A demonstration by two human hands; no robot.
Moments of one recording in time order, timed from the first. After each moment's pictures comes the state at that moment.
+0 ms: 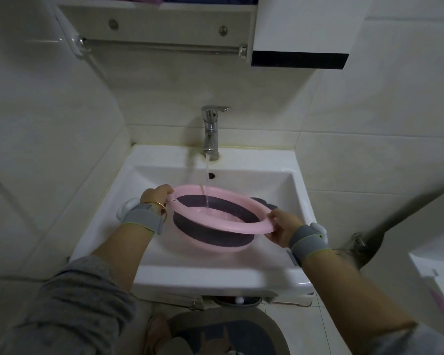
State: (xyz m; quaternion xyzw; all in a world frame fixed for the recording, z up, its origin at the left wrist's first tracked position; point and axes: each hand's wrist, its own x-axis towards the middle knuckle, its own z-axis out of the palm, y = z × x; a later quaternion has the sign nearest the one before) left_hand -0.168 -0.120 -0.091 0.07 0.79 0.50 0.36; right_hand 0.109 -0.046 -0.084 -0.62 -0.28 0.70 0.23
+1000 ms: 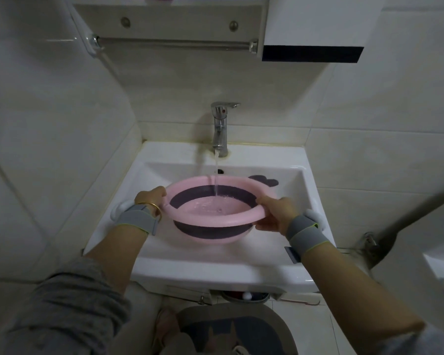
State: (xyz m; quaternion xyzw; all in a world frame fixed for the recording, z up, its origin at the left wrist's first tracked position) left_hand -0.185 -0.147 -0.089 0.07 0.82 0.46 0.33; right_hand 0.085 -0.049 -0.067 -0.59 -0.43 0.65 0.19
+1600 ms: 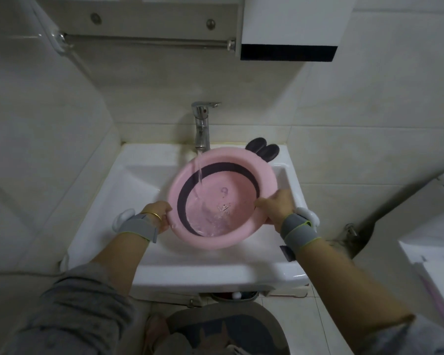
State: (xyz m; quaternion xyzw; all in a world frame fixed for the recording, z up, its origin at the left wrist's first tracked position) left_hand -0.139 -0.132 -0.102 0.04 0.76 0.47 0.45; right_hand 0.098 -0.038 -0.071 -0.63 -0.48 0.55 0.26
